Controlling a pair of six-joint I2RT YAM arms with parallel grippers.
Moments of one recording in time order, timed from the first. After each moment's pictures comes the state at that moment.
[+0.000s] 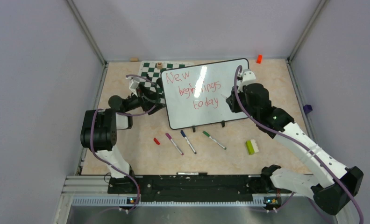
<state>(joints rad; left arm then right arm) 0.08 1.79 0.64 1.52 1.29 -0.78 0.60 1.05 1.02 -0.42 0.19 0.24</state>
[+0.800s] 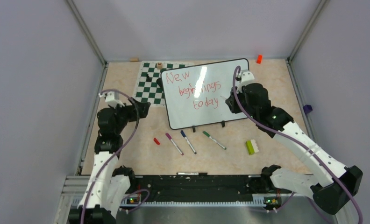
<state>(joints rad) 0.05 0.78 0.53 0.12 0.44 -0.46 0.59 1.05 1.02 -0.44 0.16 0.22</state>
